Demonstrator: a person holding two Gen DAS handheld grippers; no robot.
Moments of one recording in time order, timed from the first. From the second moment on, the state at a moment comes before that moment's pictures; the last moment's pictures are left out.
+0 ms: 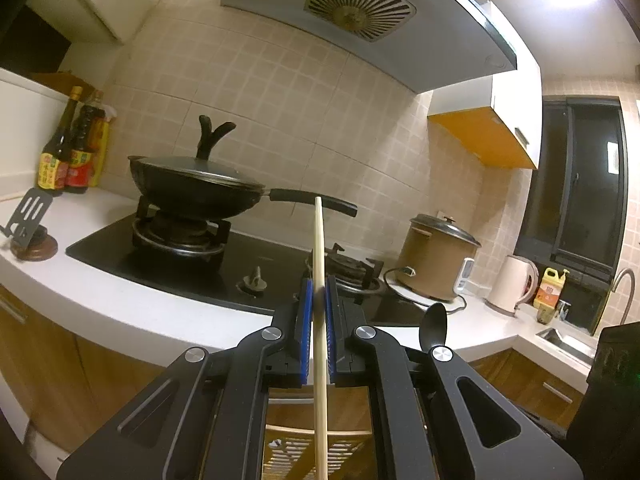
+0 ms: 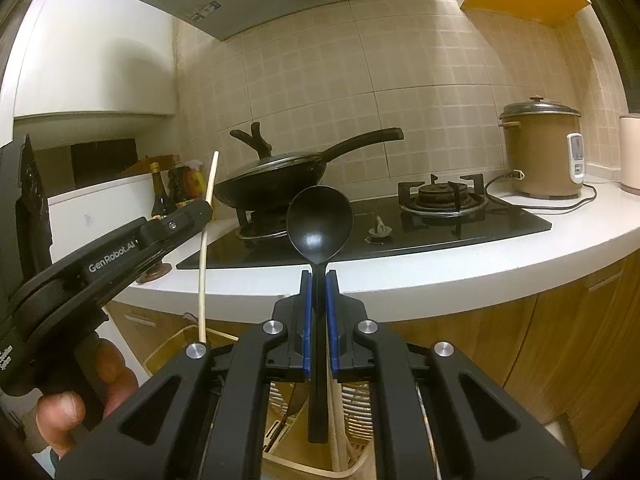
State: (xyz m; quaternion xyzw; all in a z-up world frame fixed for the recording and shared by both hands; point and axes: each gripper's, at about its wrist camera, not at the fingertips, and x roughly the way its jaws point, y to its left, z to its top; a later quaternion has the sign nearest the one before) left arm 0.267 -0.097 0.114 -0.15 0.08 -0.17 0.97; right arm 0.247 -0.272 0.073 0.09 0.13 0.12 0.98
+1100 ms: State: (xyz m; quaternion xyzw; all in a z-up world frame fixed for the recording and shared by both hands) left arm 0.223 -0.079 0.116 -0.10 0.12 -0.21 0.97; right arm 0.190 -0.275 0.078 0.06 0.17 0.12 0.98
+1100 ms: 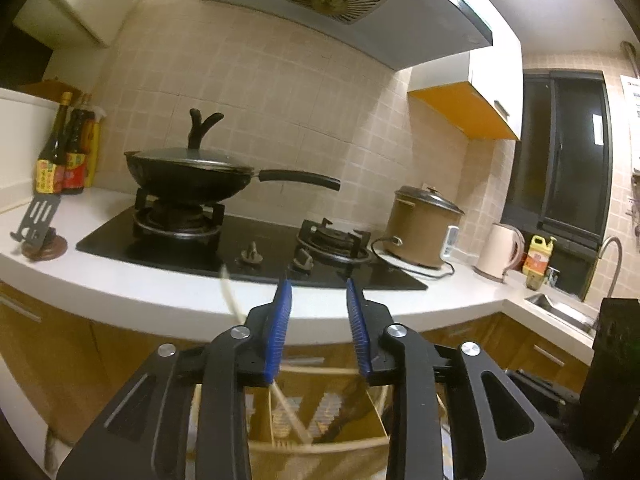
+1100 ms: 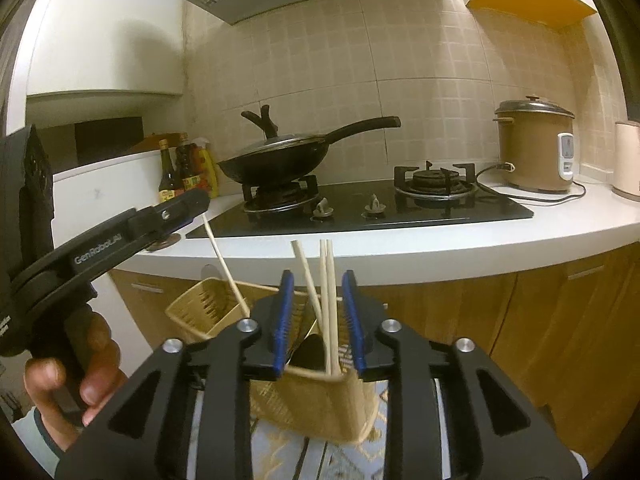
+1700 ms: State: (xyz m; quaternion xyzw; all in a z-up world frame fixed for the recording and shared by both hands) left arm 0.132 -0.009 0.099 -0.10 0.28 -0.20 0.93; right arm 0.093 -0.247 0.088 0.04 0.28 0.12 0.95
